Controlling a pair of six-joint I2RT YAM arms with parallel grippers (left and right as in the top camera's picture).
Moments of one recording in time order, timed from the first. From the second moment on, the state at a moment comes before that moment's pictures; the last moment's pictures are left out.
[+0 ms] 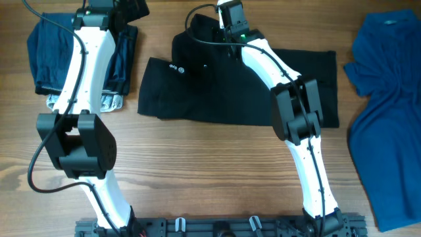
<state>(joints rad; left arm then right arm) -0.04 2.05 1.92 -0.61 -0.12 -0.34 0.38 2.58 2.13 -0.33 0.08 0.10</state>
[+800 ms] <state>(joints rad) -0.04 2.05 1.92 -0.62 -0.12 -0.34 -0.11 2.06 2.15 -1.09 0.07 0.20</state>
